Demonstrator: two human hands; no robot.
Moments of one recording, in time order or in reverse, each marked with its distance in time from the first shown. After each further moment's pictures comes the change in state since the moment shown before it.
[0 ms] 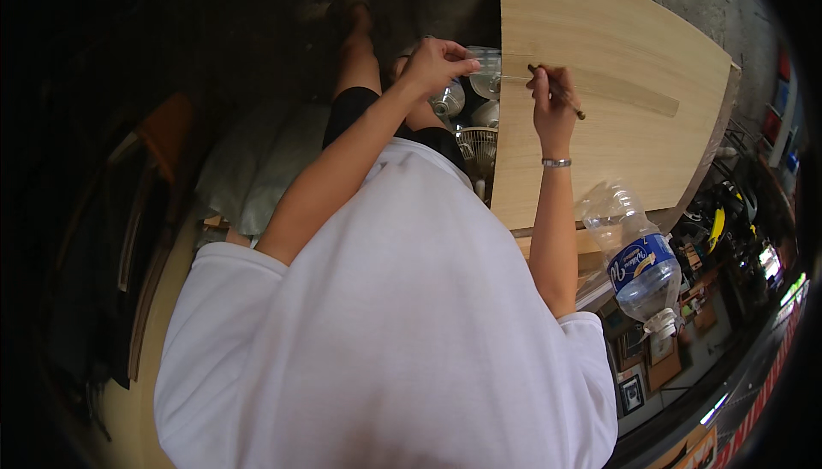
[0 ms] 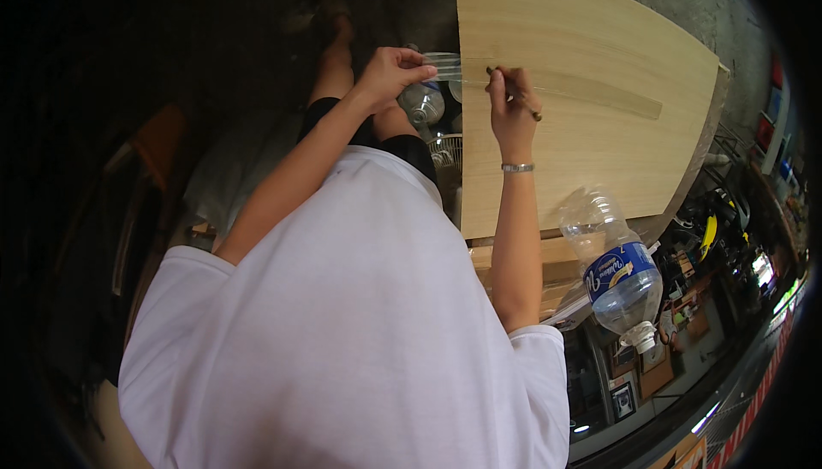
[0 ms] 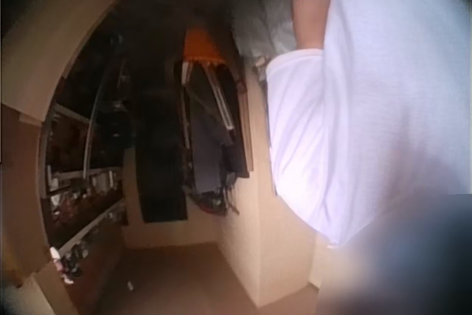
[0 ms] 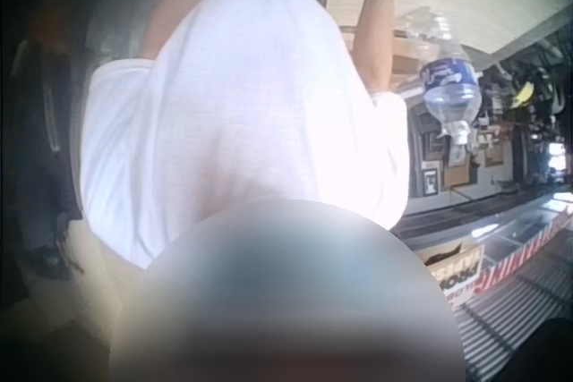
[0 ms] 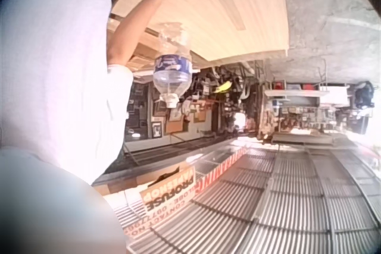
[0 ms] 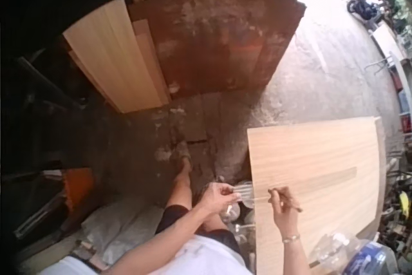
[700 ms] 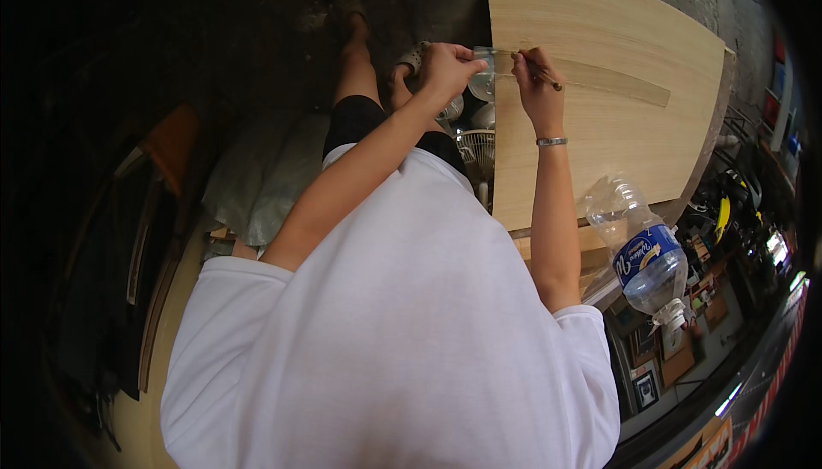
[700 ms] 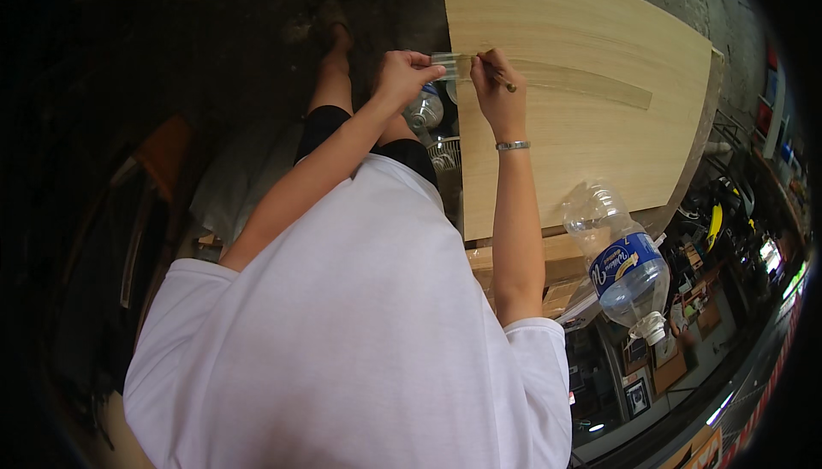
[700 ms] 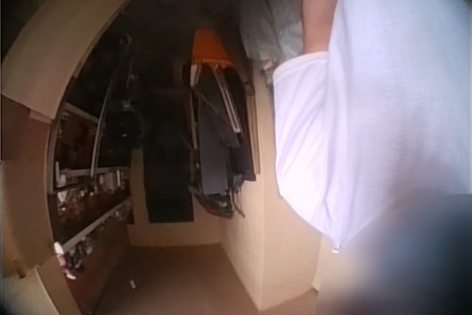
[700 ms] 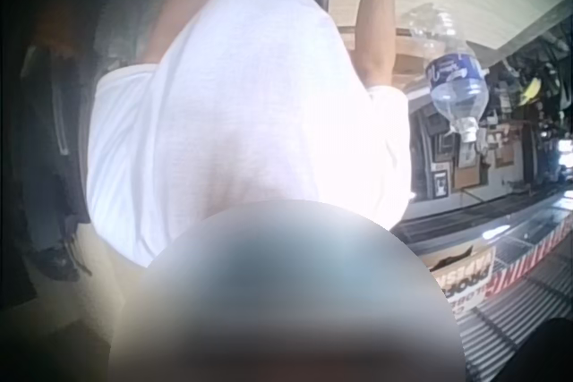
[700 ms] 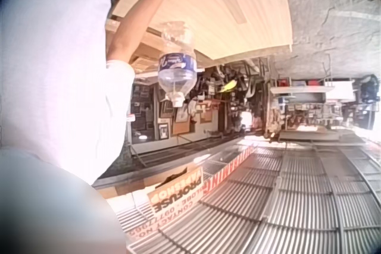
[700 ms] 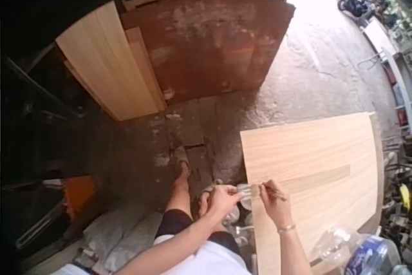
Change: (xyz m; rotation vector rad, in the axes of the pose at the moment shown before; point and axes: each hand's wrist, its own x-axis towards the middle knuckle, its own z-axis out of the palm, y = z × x) left_hand 0.003 0.019 0.035 0.262 0.247 -0.051; right_hand 0.028 -0.001 0.008 -0.200 -0.035 -0.073
